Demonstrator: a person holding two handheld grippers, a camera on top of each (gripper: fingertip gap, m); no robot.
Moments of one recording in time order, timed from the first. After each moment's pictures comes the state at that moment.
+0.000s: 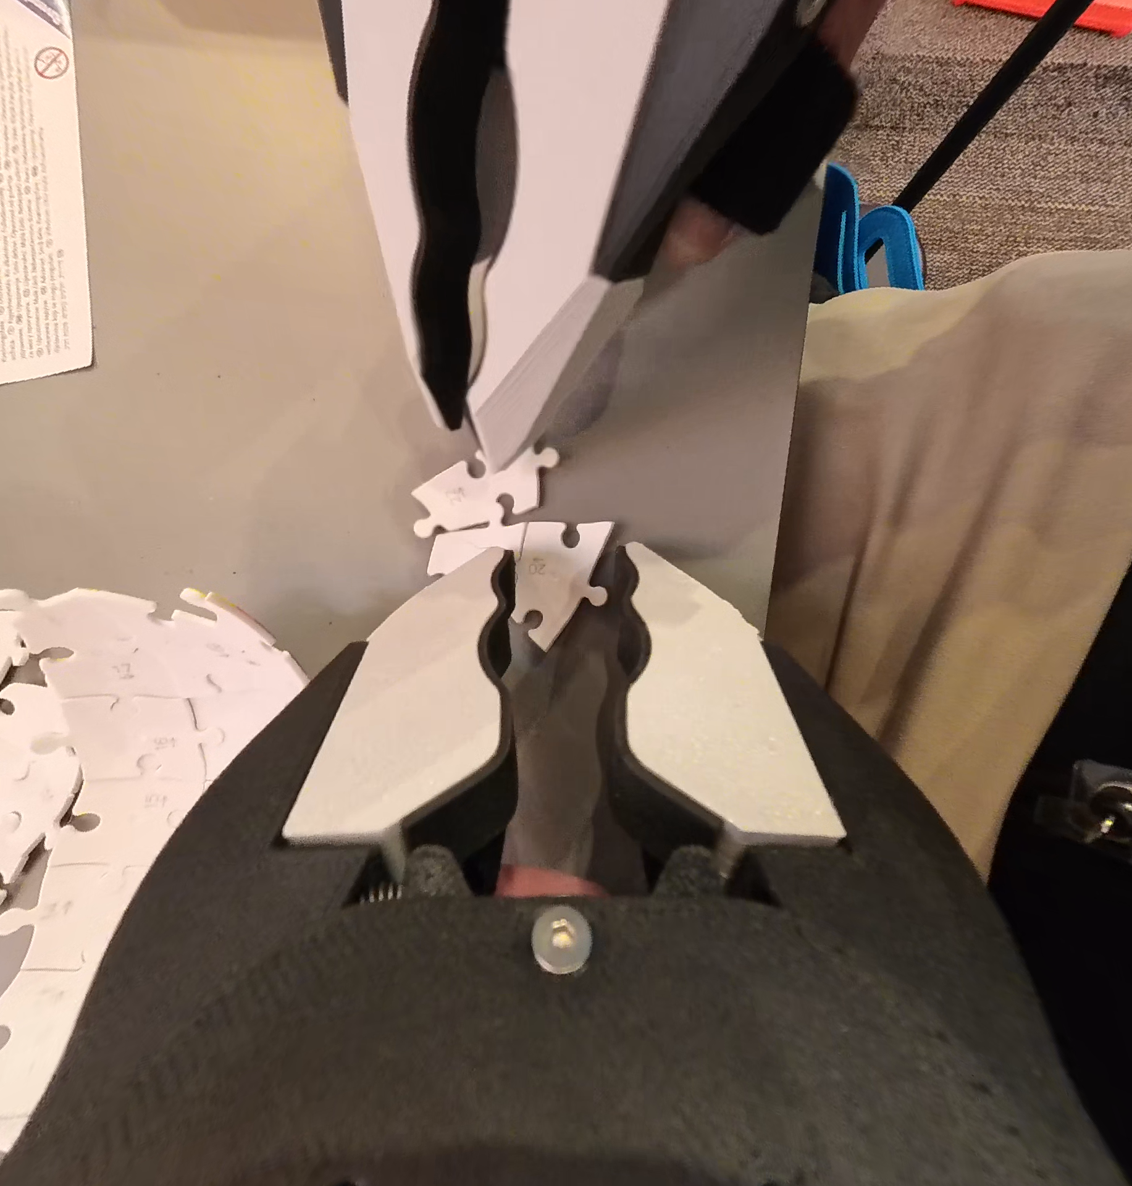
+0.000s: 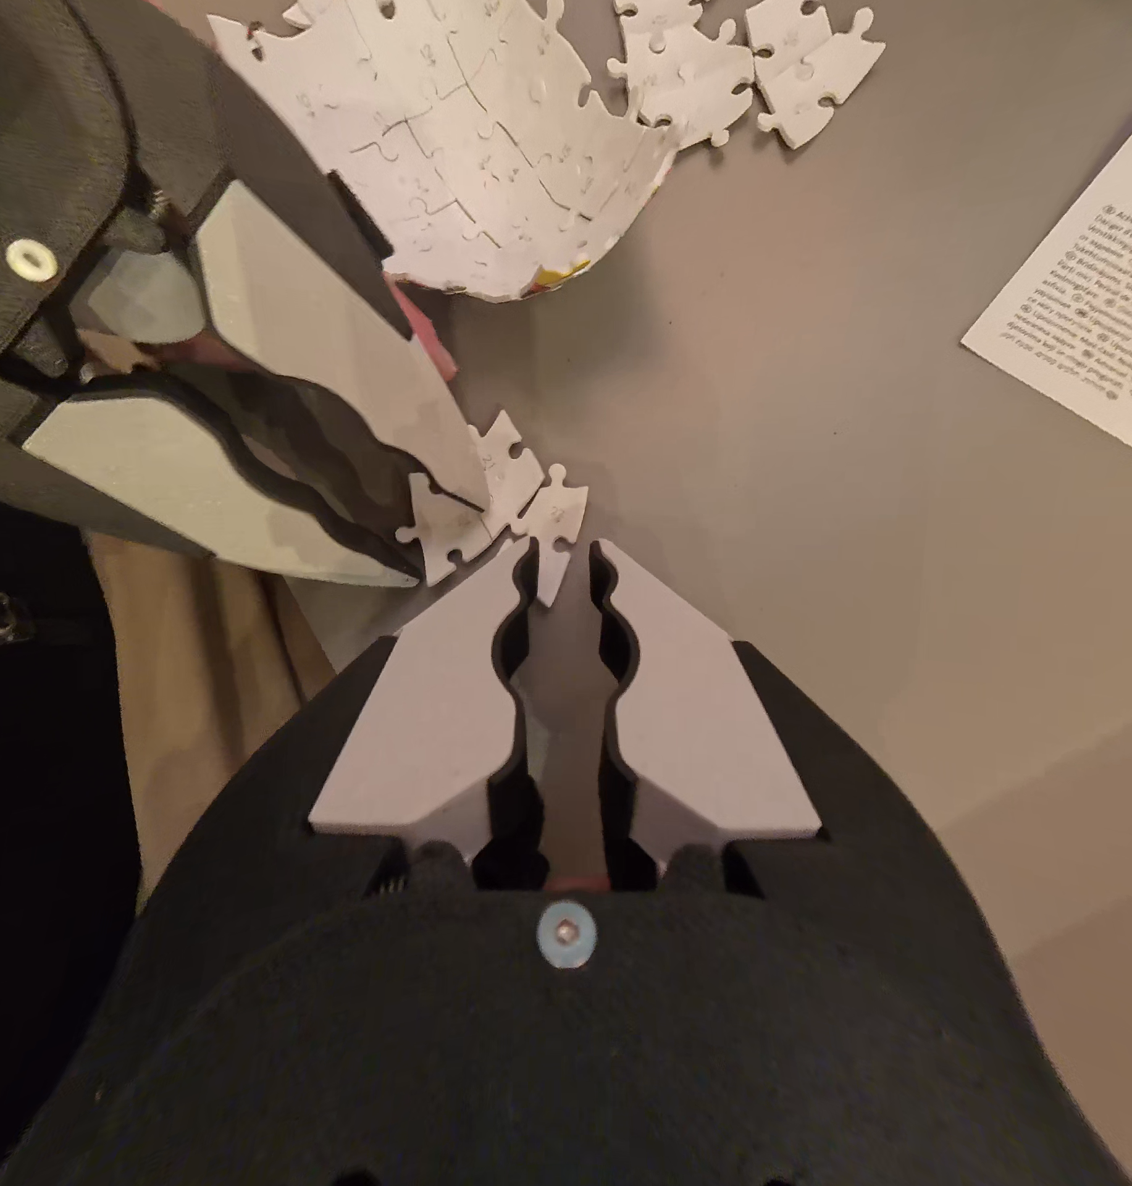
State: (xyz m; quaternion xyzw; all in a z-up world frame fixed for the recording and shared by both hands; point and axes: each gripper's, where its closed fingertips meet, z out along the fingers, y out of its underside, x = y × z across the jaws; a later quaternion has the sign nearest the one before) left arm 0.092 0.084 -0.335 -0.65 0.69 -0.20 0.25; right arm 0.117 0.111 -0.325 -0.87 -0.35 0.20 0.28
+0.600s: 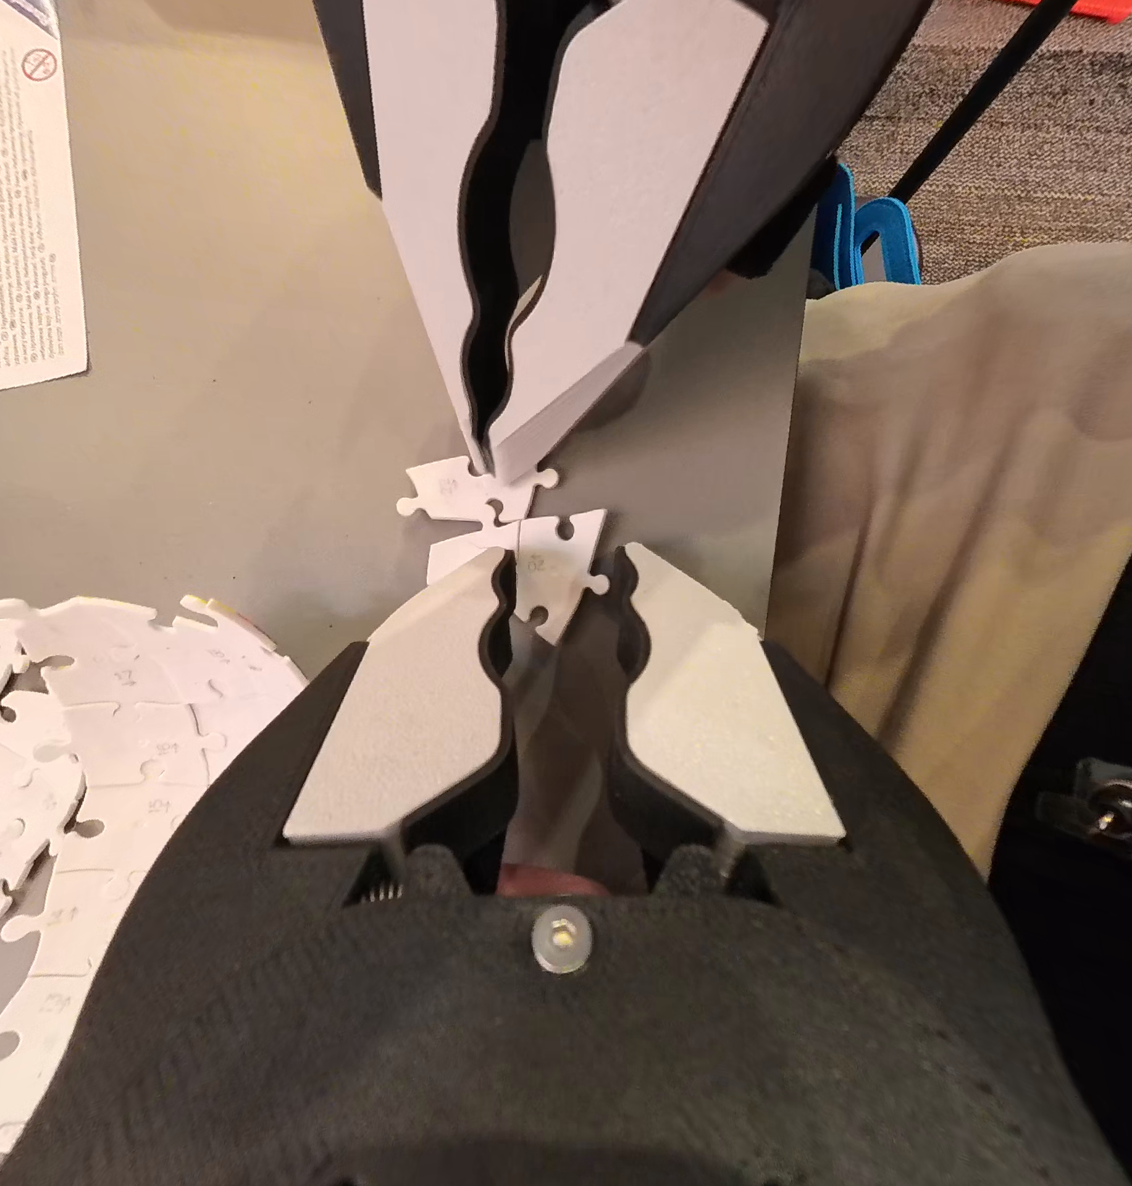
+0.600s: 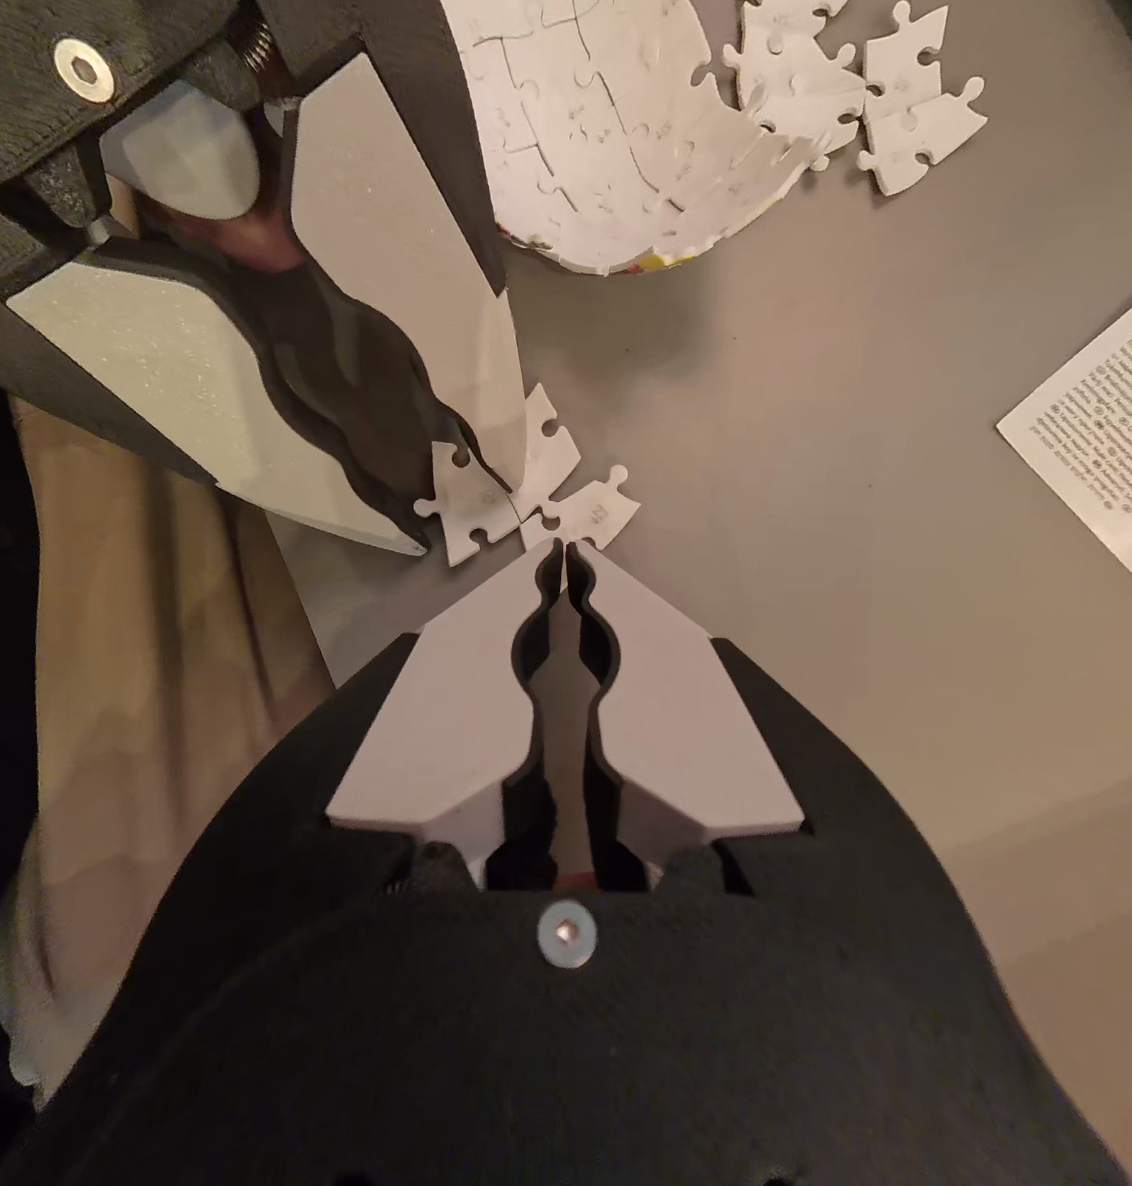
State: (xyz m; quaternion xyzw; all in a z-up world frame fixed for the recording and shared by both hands) left arm 0.092 0.084 -0.335 -0.65 0.69 -0.20 0.25; right arm 0.111 0.106 -0.332 -0.84 -0.44 0.15 0.28
